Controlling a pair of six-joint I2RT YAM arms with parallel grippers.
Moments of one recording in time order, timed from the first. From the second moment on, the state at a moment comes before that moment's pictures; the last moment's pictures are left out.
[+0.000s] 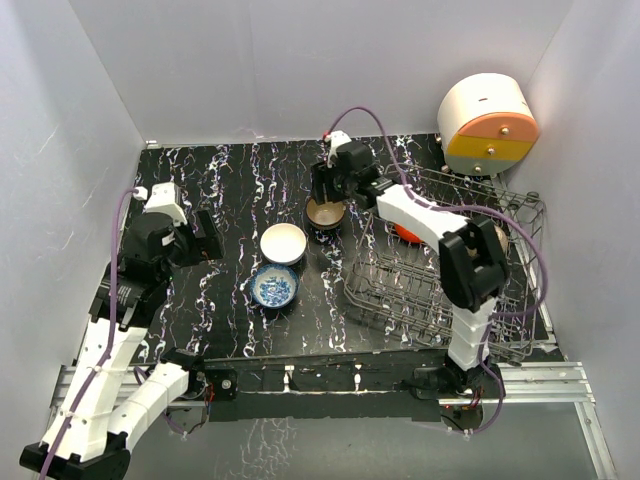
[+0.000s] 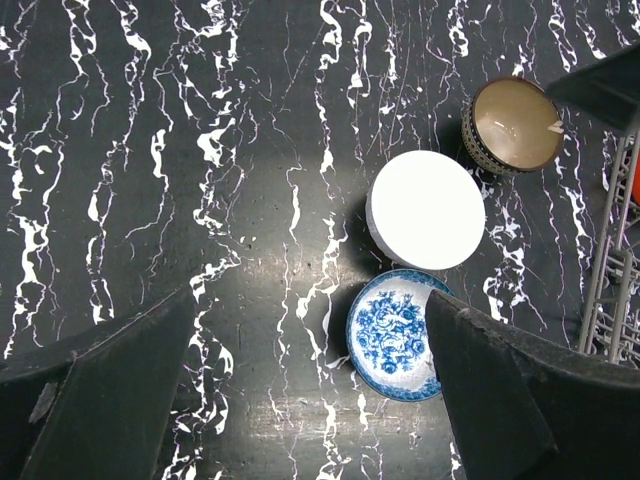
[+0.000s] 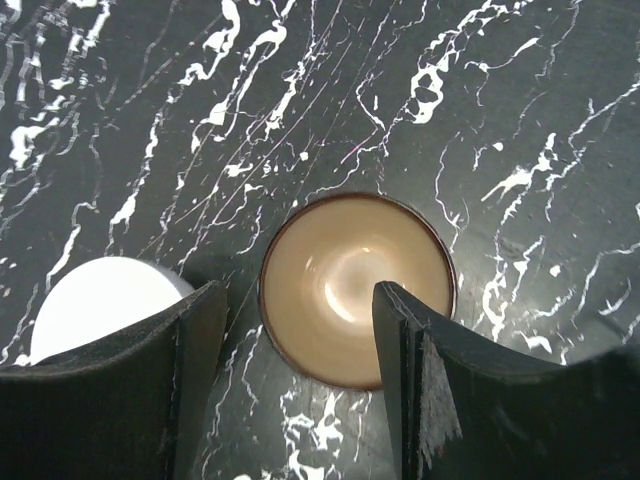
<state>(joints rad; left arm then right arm) -0.30 0.76 1.03 -0.79 -0.19 -0.31 0.54 1.86 1.48 -0.17 -0.10 0.18</state>
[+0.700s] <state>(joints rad) -0.30 0.74 1.04 -0.82 -0.23 -0.31 0.69 2.15 1.67 -0.30 0.18 0.24</state>
